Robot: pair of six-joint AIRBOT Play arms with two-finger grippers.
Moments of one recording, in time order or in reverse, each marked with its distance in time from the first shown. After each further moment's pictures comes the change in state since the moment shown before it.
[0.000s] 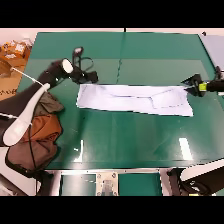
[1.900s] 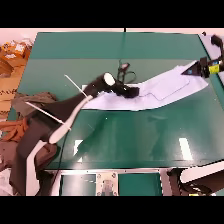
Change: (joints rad) left arm -0.388 -0.332 0.277 -0.492 0.012 0.167; right arm 0.172 0.101 0.381 0.000 0.635 -0.112
